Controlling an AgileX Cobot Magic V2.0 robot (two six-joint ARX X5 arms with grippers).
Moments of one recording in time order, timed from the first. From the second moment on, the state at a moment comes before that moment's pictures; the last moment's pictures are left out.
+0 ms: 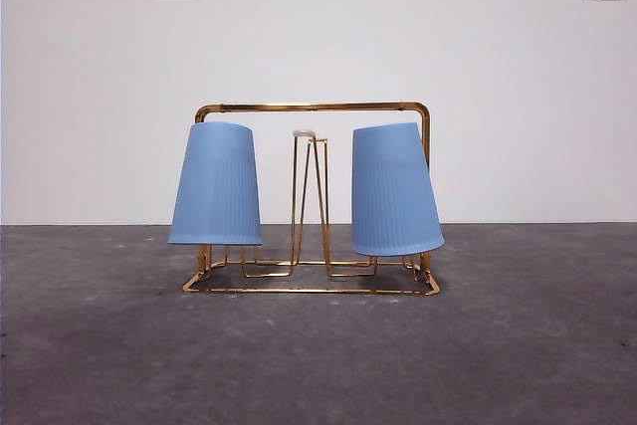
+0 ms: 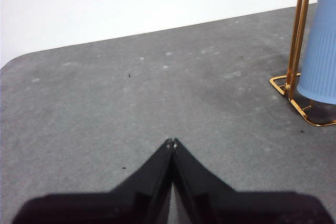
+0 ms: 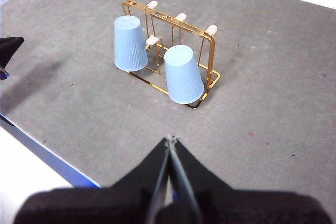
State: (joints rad) left arm 0.08 0.01 0.02 -0.17 0.11 0.14; right arm 0.85 0.70 1.49 -1.36 0.20 0.15
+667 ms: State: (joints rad) left arm 0.08 0.01 0.02 -0.17 0.11 0.14; right arm 0.13 0.55 1.26 -0.97 0.10 0.03
